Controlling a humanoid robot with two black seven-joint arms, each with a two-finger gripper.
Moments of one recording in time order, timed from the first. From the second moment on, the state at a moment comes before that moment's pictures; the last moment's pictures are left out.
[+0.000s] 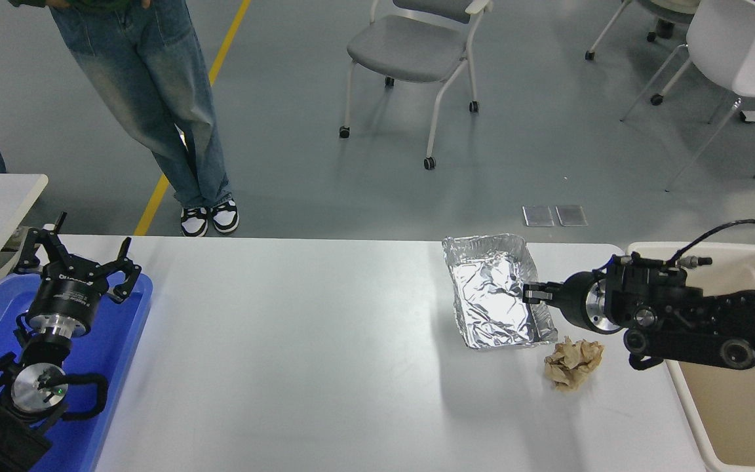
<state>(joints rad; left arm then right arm) -0.46 0.46 -0.83 -0.52 -0.20 -0.62 -0.53 1.30 -0.65 -0.44 1.40 -0.91 -0.20 -0.21</state>
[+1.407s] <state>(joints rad) -0.46 0.46 -0.83 -0.52 -0.20 -0.62 -0.53 1.27 -1.21 -0.42 1.36 -0.94 -0.04 0.14</state>
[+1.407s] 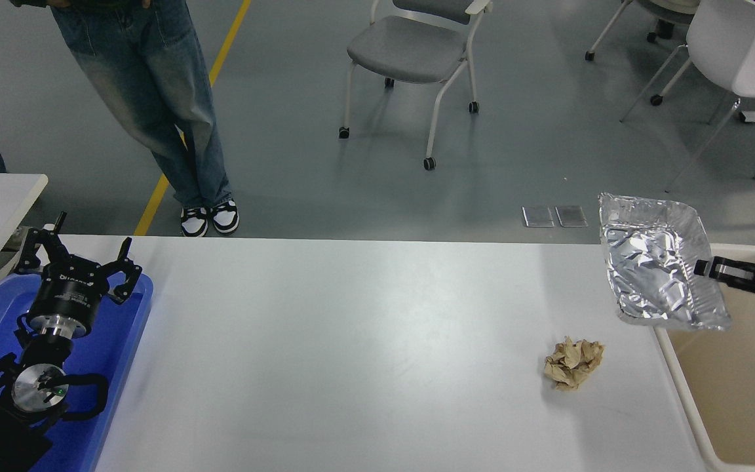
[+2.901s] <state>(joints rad) -0.46 0.46 -0.83 -0.52 -0.20 -0.62 -0.53 0.69 -0.65 -0.34 0.11 -0.71 -0.03 0.53</state>
